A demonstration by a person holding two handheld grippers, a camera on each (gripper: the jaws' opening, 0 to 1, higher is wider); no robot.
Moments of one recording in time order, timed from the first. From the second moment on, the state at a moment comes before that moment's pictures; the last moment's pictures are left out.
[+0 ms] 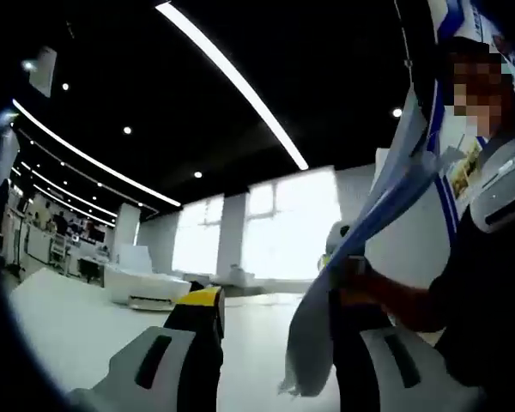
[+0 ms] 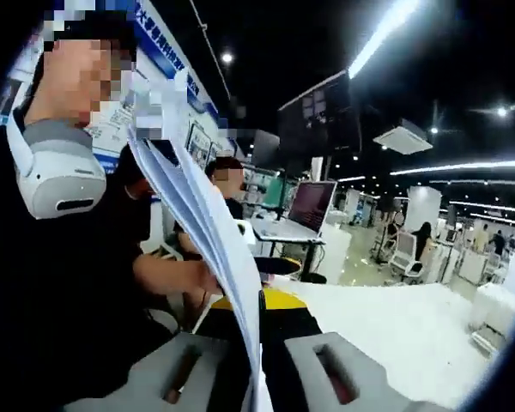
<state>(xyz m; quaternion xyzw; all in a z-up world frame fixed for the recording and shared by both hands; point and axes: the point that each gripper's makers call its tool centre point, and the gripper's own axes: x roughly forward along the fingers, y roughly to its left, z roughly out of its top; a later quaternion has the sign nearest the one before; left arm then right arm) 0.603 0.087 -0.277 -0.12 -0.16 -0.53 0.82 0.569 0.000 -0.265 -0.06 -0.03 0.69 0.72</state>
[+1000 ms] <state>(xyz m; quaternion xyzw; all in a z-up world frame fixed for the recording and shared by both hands) 0.600 0.072 -0.265 -0.10 -0.13 -0.54 0.82 0.595 0.012 -0.279 0.07 -0.04 0.66 0.75</state>
